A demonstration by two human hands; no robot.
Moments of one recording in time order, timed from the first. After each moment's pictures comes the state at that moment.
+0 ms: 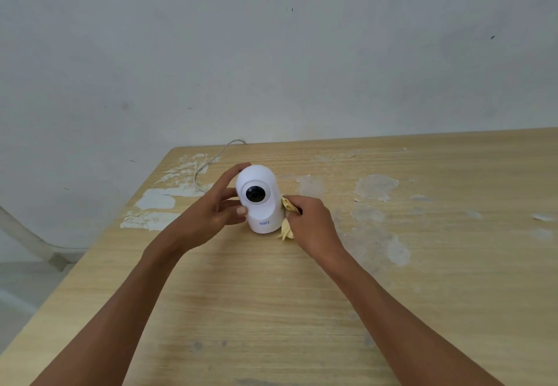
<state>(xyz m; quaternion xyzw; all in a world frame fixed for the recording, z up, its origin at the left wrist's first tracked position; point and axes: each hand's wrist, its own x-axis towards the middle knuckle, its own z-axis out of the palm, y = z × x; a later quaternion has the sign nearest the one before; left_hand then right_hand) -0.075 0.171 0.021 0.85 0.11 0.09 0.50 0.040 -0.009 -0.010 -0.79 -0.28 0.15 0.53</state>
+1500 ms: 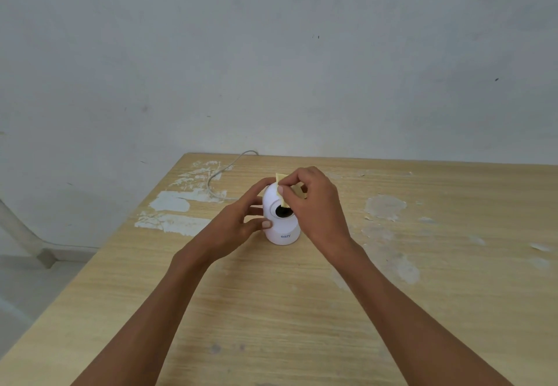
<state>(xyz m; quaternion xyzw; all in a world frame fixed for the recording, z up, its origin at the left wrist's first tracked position) -0.079 0.159 0.018 0.88 0.10 0.13 0.44 0.029 0.011 0.048 -0.76 -0.36 -0.03 0.54</state>
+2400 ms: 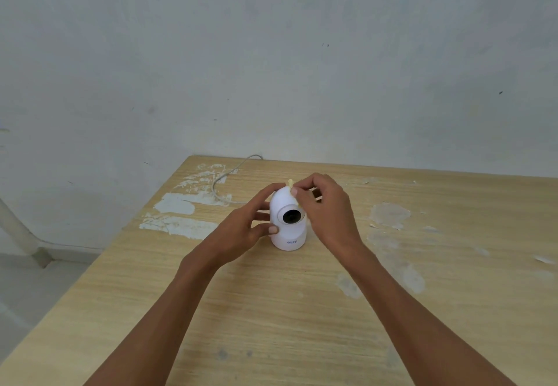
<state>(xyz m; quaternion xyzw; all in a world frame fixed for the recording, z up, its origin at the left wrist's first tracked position) -0.076 0.165 0.012 0.88 0.10 0.14 0.44 0.035 0.011 0.046 -0.75 -0.35 0.00 0.56</state>
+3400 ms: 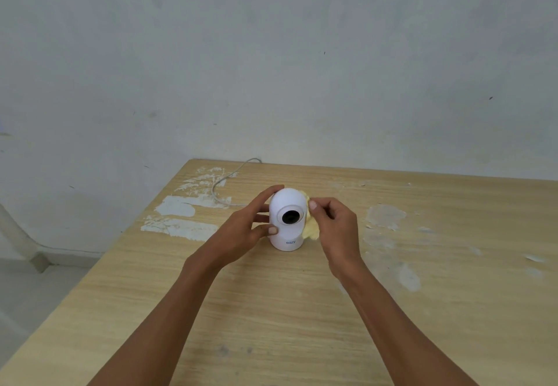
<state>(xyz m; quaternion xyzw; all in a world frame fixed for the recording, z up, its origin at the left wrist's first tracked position) -0.078 0.161 0.013 0.89 0.10 0.14 0.43 0.033 -0.003 0.011 -0.70 -0.19 0.07 0.69</state>
